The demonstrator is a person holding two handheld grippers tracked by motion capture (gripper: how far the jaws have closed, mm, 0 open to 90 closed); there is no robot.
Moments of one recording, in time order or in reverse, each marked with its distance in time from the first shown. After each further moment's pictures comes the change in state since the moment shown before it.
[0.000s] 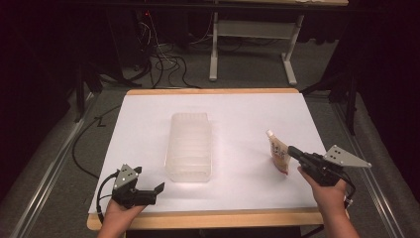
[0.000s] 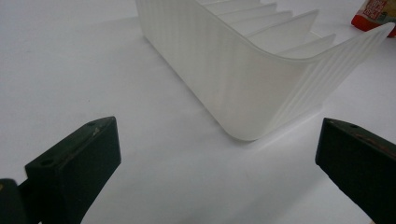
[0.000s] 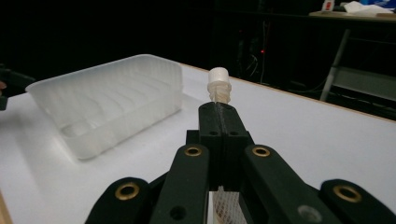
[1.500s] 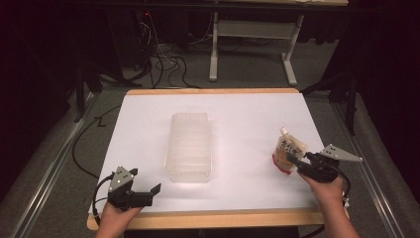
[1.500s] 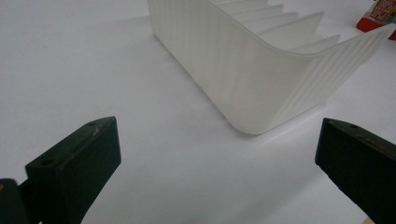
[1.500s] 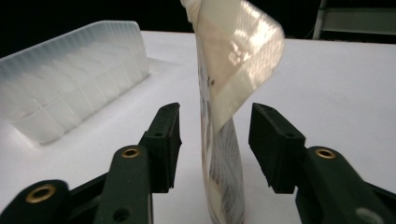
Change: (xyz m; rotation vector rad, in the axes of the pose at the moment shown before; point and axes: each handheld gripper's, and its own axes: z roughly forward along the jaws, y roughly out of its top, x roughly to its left) left arm 0.002 -0.004 -0.011 -0.011 0.023 -0.018; right arm -0.030 -0.037 0.017 0.135 -0.040 0.158
